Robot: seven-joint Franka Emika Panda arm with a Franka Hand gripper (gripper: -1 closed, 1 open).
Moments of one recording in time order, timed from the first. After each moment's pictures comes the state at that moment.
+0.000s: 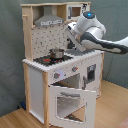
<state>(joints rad) -0.97 -1.04 1.21 -1.79 0.51 1.99 -0.49</state>
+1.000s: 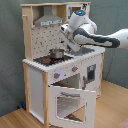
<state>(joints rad) -1.15 -0.91 1.36 -1.62 0.56 1.92 -0.48</state>
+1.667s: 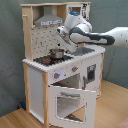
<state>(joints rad) -1.27 -0.84 1.48 -1.52 0.58 1.89 -0.48</state>
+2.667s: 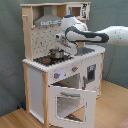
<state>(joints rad) -1.42 -0.79 1.61 -1.46 0.63 1.70 -0.51</state>
